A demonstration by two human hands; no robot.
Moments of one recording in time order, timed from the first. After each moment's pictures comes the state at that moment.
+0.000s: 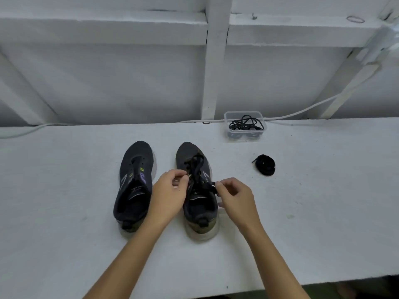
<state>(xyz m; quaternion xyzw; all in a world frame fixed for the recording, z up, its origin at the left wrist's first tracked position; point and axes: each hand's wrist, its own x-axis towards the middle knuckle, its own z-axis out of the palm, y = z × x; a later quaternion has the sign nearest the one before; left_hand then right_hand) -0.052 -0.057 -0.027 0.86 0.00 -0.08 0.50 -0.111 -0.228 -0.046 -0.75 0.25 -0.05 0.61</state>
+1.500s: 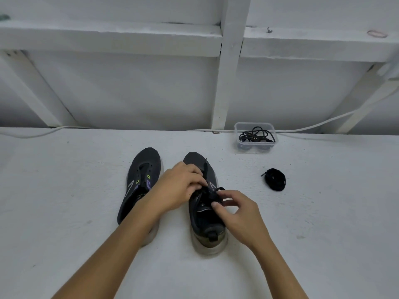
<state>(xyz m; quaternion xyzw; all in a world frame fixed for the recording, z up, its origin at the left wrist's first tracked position) 0.000 -0.051 -0.011 0.91 -0.33 -0.09 0.22 -0.111 -0.235 -0.038 -0.81 0.13 -0.01 0.57</state>
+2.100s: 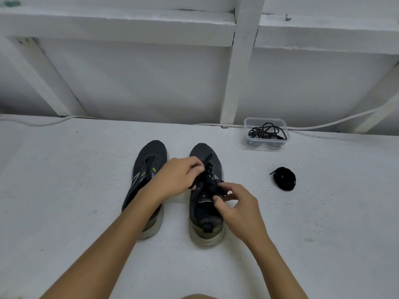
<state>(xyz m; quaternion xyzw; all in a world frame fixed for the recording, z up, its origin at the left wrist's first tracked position) 0.004 -0.050 0.001 0.92 -0.17 -0.15 0.32 -0.100 -0.227 -0.048 -0.83 0.10 -0.03 0.54</state>
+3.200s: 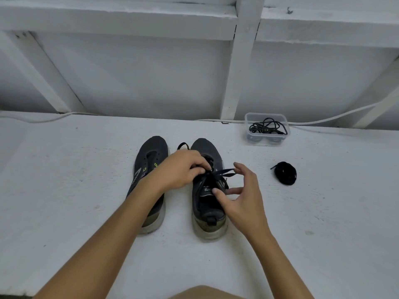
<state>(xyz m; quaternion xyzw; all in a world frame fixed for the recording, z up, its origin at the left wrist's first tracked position) 0.018 -0.045 0.000 0.91 -0.31 -0.14 0.24 -0.101 -0.221 -0.041 -0.84 0.13 -0.06 0.52</state>
